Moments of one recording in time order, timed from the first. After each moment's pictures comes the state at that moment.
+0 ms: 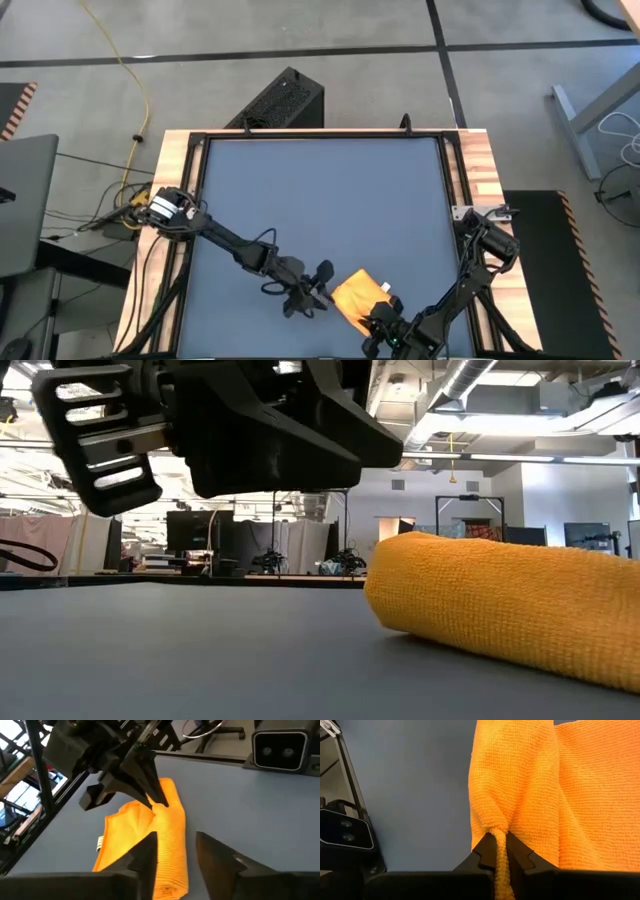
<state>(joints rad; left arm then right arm) -0.38 1.92 0.97 0.56 0.12 0.67 0.94 2.07 1.27 -0.38 0.79 1.61</state>
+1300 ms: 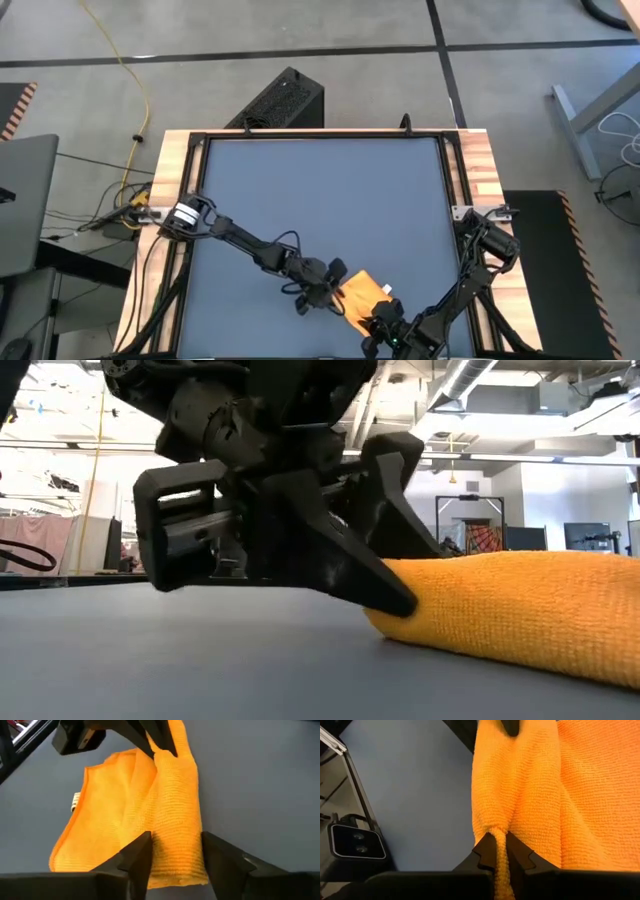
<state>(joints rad) -0.33 2.09 1.14 0.39 0.13 0.60 0.94 2.07 1.27 -0.35 0.80 1.70</state>
